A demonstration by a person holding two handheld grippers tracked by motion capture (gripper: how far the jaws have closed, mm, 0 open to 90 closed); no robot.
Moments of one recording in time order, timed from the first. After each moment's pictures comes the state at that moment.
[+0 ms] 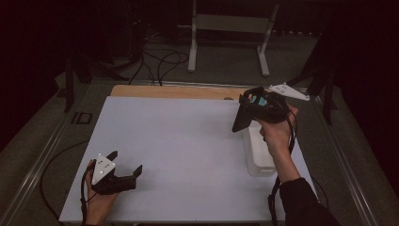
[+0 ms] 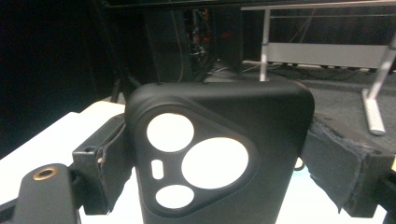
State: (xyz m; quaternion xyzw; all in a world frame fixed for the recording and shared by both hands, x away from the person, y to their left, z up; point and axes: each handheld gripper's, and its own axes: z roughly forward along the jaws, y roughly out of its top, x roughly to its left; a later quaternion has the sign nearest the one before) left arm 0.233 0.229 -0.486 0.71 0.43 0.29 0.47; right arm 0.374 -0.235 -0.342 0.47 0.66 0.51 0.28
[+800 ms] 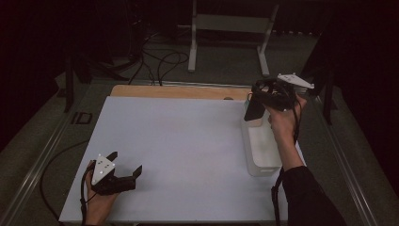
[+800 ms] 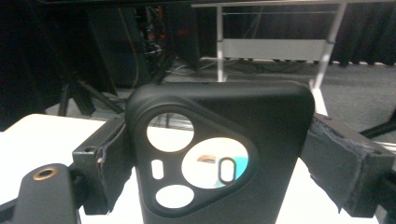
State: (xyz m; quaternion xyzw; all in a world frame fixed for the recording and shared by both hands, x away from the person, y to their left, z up) left arm 0.233 0.229 -0.488 0.71 0.44 0.28 0.47; right arm 0.419 -0.266 -0.347 0.53 0.63 0.46 0.33
